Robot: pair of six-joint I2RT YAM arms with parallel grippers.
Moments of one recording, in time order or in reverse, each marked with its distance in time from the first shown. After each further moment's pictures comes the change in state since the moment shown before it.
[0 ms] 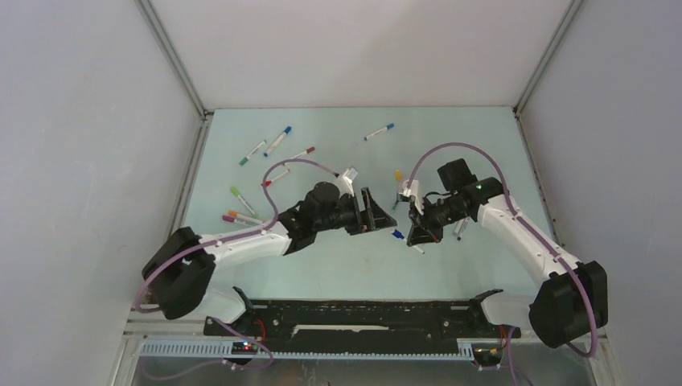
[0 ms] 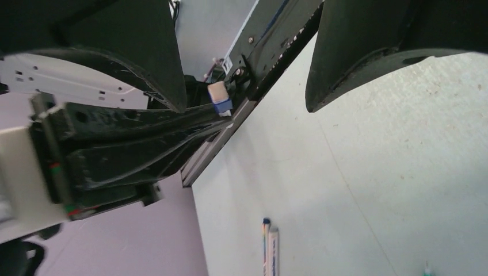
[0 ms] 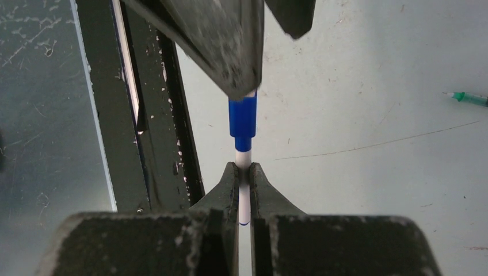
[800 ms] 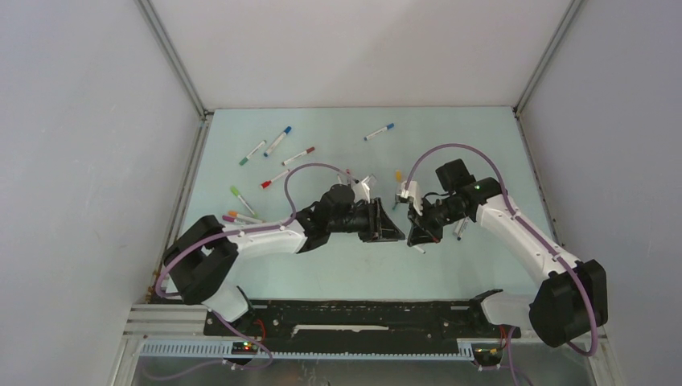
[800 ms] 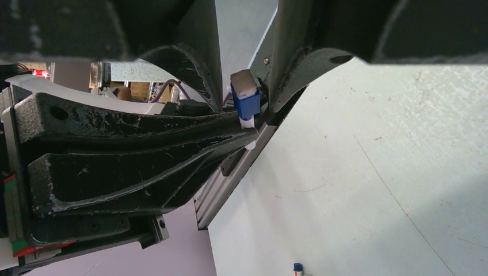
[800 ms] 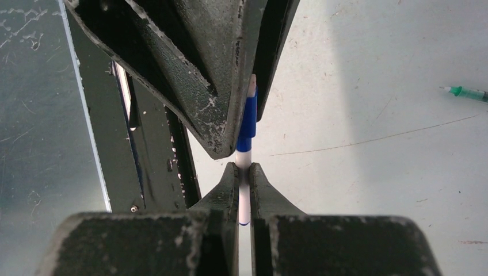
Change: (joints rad) left arm -0.053 0.160 0.056 0.064 0.150 -0.040; right arm 0.019 0.007 -0.002 0.006 0.043 0.001
